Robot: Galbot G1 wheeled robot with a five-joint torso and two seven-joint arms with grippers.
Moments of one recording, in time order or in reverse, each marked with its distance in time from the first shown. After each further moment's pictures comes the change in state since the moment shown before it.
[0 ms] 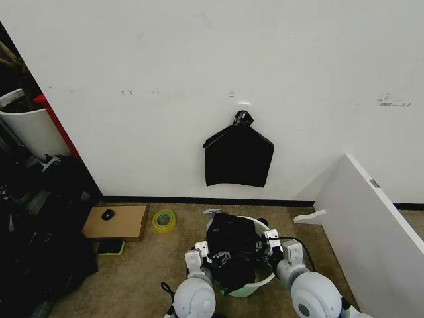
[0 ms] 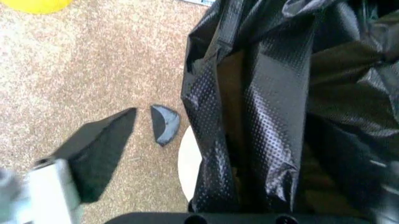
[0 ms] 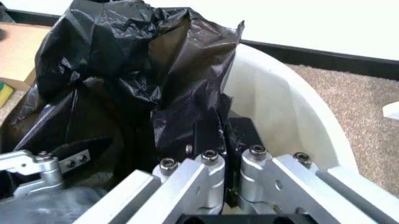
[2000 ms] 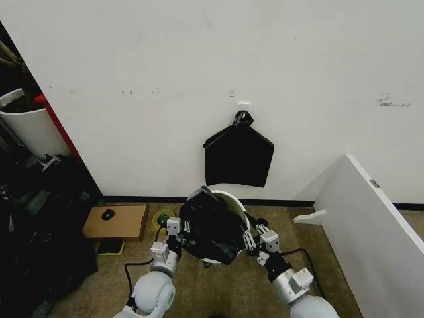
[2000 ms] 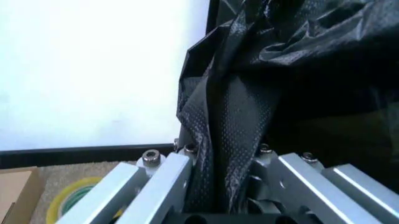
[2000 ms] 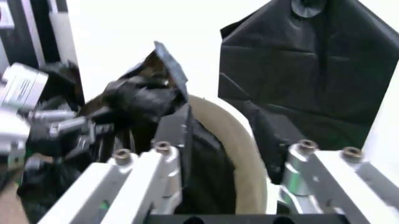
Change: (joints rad) left arm 0.021 0.133 -0.225 0.059 0.438 -0.489 0.537; right arm -0.155 0.025 0.007 -0.054 -0.480 0.724 -0.249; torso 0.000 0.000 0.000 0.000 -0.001
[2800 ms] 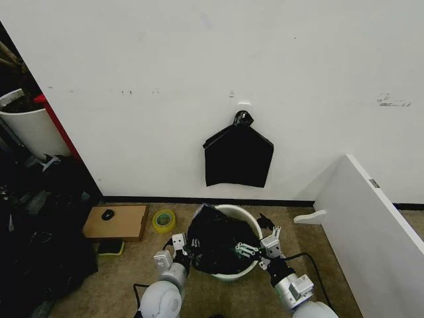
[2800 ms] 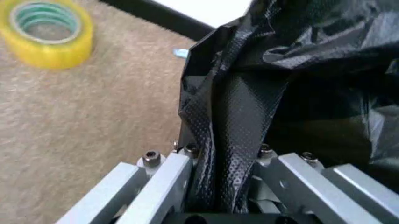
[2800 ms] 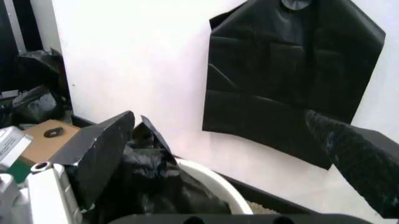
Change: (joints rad) left arm 0.037 -0.047 0.015 -0.023 -0.426 0.344 -0.168; right arm -0.007 0.010 -0.002 0.000 -0.025 -0.033 0.049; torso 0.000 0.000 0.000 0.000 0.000
